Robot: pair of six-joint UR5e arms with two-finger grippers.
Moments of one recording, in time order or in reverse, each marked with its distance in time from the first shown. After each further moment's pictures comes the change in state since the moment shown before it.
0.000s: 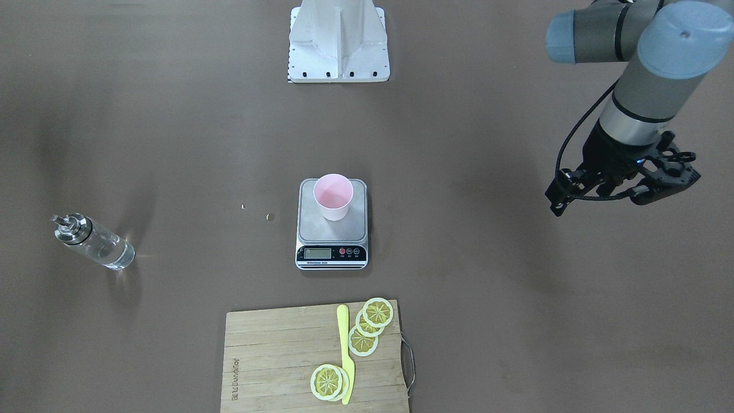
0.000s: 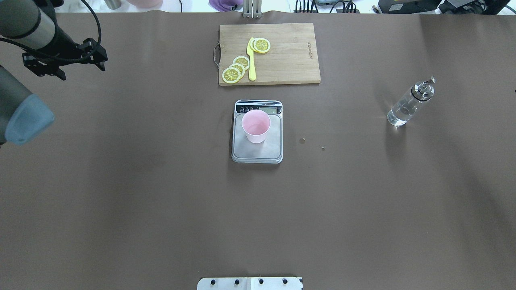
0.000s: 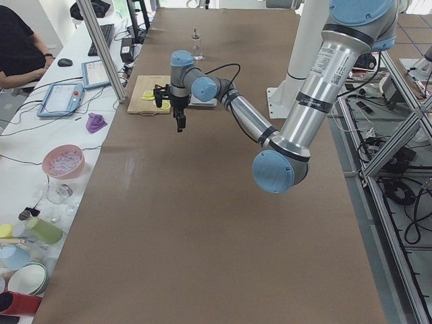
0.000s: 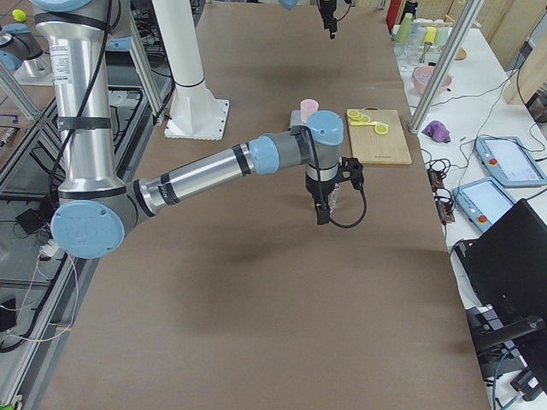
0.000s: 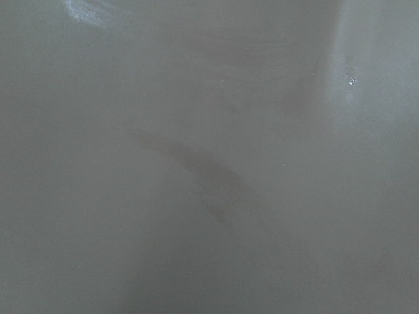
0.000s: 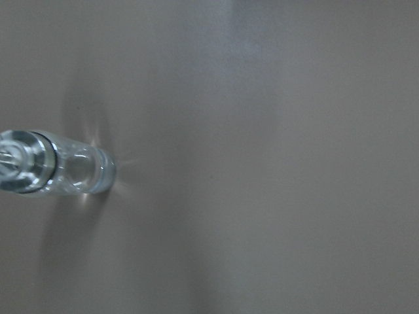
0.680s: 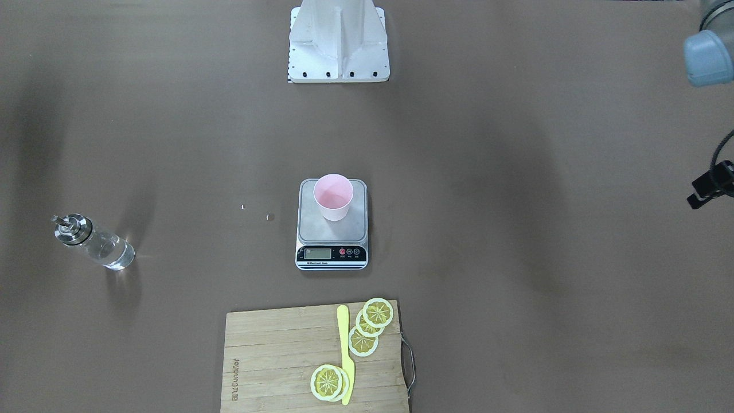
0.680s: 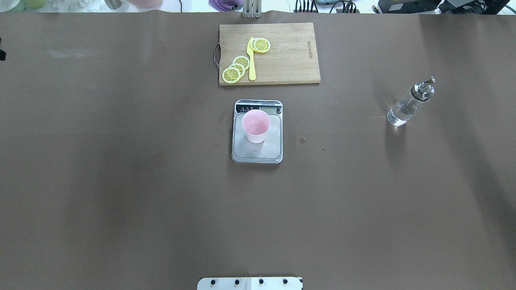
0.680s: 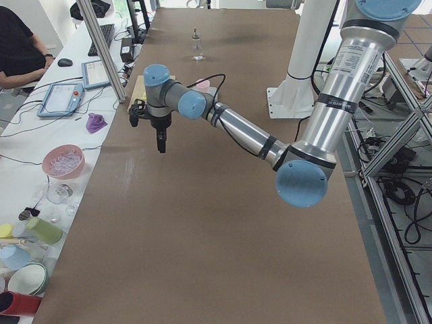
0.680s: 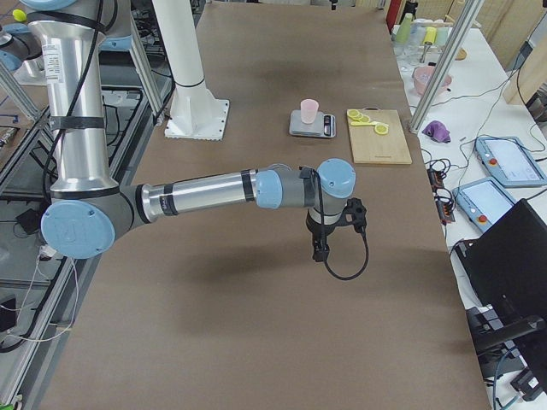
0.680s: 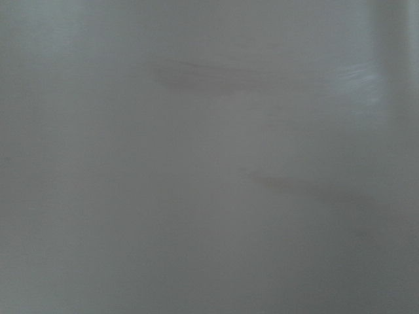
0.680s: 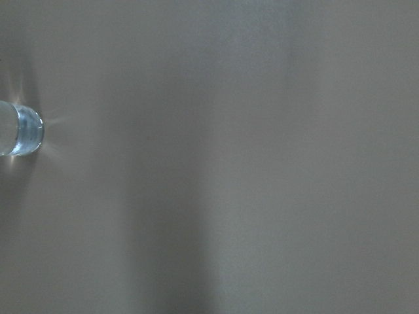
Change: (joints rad) left arm -0.353 0.172 0.161 0.005 -0.235 0.681; right arm 0.078 -0.013 -0.162 -0.009 0.097 -0.134
